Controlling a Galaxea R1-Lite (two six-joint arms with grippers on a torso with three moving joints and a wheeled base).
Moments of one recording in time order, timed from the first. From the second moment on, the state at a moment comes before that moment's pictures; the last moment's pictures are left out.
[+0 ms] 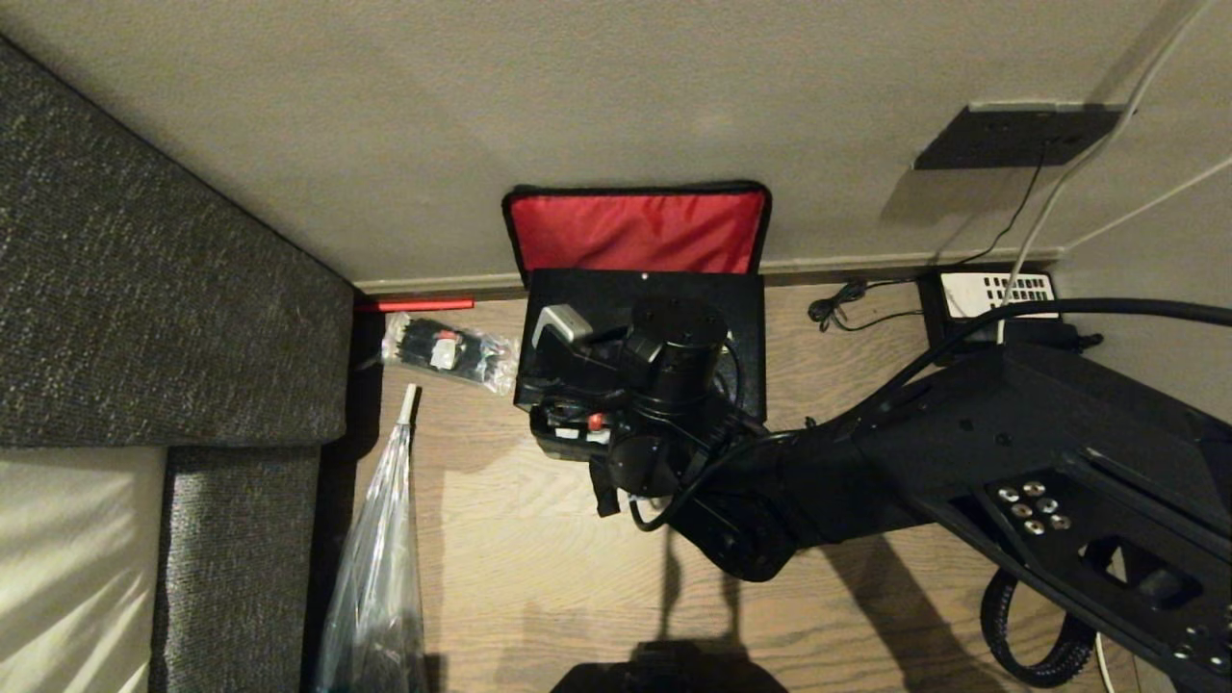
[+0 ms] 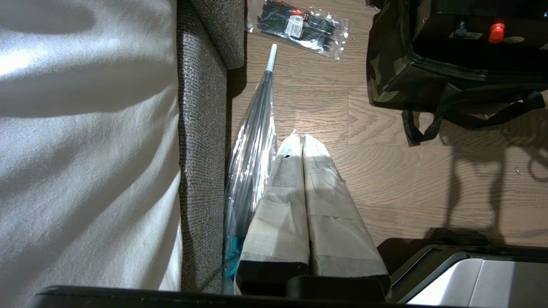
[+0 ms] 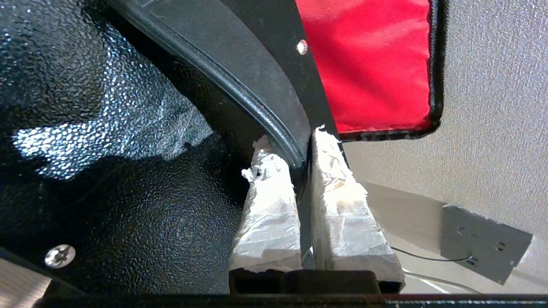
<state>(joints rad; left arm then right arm) 0.01 0.00 0.00 0.00 0.01 0.00 0.92 2.27 -1.48 -1.05 -0.96 -1.36</state>
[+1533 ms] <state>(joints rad) 0.01 0.00 0.00 0.00 0.01 0.00 0.94 2.25 -1.50 -1.00 -0.98 -1.38</state>
